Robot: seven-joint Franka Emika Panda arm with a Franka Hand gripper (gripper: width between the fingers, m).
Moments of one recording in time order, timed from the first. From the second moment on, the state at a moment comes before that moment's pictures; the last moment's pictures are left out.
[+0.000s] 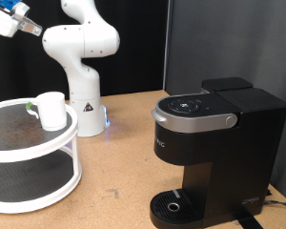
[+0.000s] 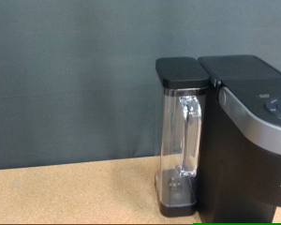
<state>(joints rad) -0.05 -0.58 -0.80 -2.37 0.50 1.38 -1.30</state>
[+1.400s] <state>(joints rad) -0.11 -0.51 -0.92 -2.50 0.37 1.64 -1.42</state>
